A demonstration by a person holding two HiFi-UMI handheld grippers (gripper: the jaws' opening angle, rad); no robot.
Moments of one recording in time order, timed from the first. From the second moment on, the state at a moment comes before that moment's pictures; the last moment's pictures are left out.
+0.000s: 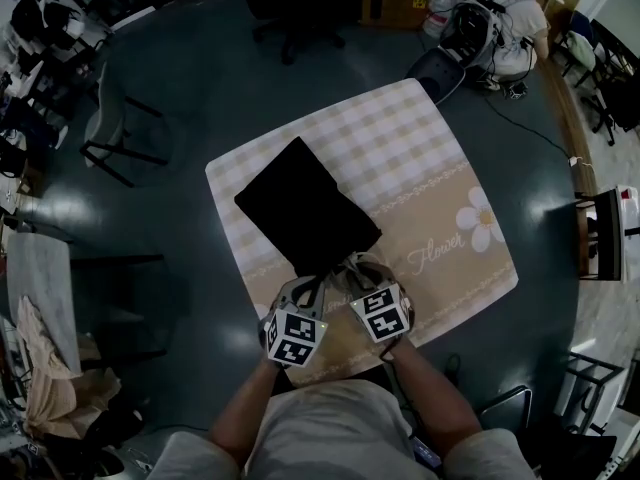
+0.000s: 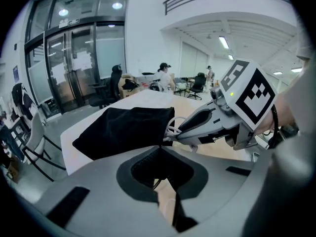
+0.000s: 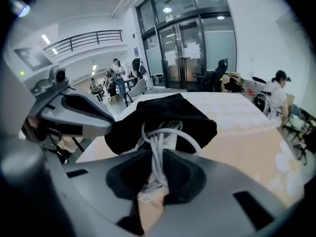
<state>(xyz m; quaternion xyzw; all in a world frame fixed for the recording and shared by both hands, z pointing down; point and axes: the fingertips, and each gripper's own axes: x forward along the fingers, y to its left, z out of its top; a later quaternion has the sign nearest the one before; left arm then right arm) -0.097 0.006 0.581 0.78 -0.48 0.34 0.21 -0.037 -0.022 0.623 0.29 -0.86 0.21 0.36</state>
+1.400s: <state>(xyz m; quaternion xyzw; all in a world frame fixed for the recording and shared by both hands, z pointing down) -0.107 0.004 0.590 0.77 -0.50 0.33 0.21 -0.070 -0.060 0.617 0.27 -0.89 0.20 0.31</state>
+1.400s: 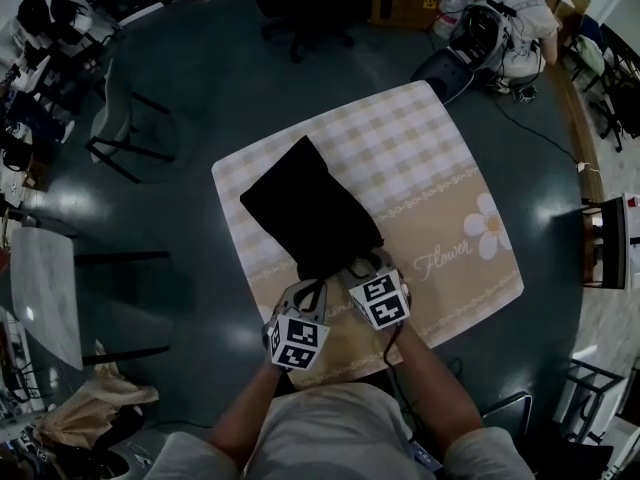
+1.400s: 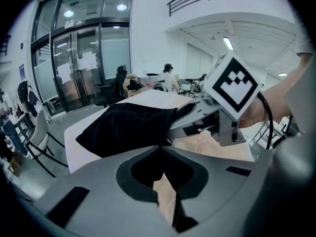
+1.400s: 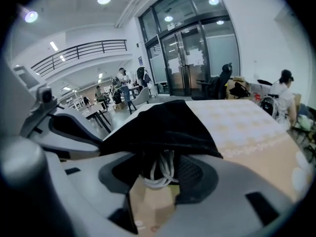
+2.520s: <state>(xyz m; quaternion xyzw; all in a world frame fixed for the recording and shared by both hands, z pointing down) -0.135 0.020 0.635 0.69 -0.60 0.33 0.23 -0.013 -0.089 0.612 0.22 -0.92 0.03 0.33</state>
